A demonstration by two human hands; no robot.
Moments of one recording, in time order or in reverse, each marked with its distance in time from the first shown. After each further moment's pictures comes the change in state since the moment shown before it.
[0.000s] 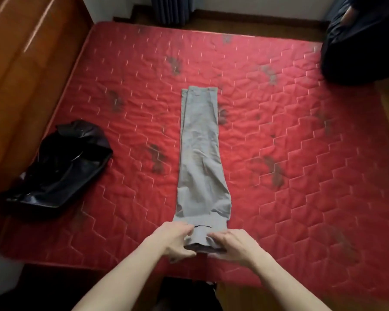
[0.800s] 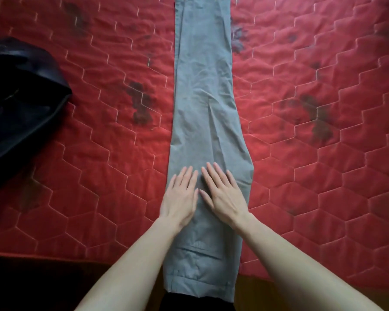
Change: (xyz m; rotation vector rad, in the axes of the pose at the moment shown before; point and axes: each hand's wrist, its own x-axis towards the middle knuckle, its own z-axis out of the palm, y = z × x) left_hand 0.159 -0.061 0.193 0.067 0.477 -0.212; right_hand 0.148 0.091 0.214 -0.100 0.334 0.222
